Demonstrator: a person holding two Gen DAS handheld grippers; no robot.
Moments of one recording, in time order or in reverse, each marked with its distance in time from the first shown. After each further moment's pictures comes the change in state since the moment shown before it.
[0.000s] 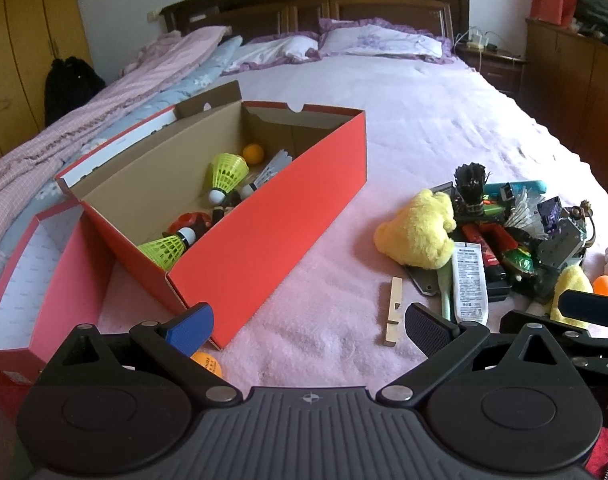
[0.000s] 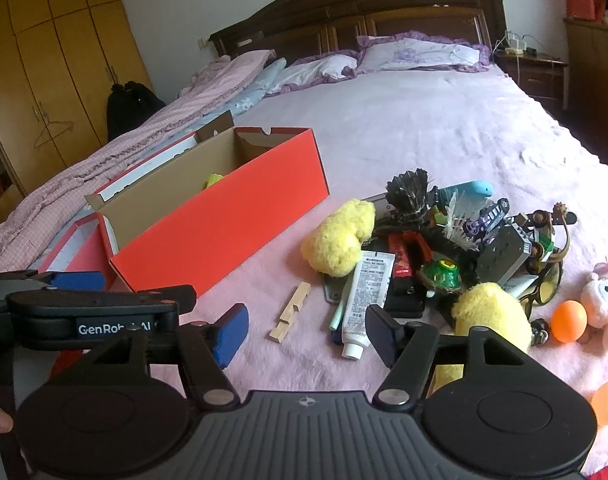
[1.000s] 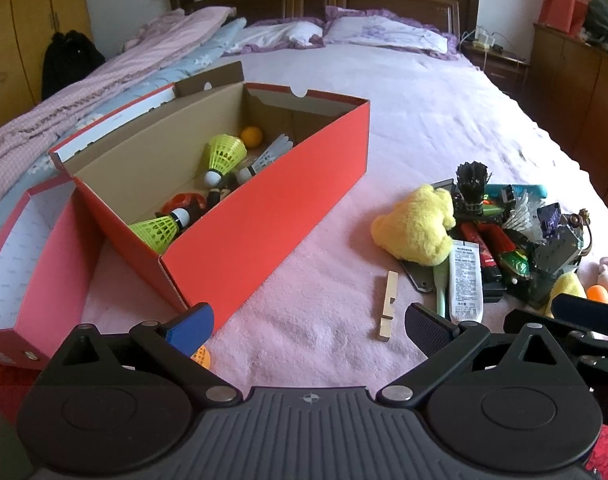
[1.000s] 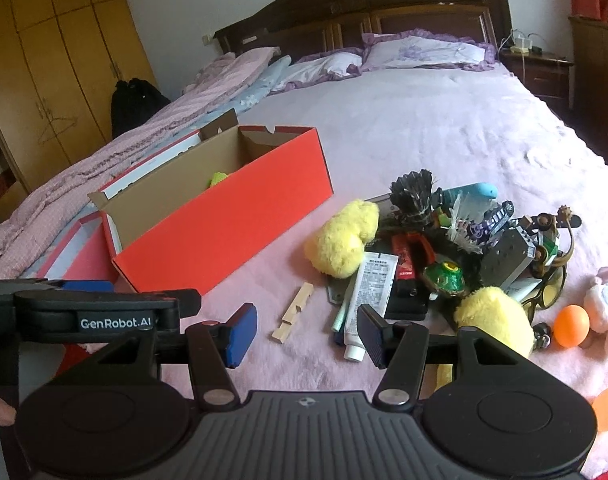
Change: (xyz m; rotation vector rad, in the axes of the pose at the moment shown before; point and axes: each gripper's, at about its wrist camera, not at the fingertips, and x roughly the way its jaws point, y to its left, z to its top) left arm 0.005 0.007 0.002 -0.062 0.043 -0.035; right arm 0.001 -0.003 0.007 -0.008 0.006 0.016
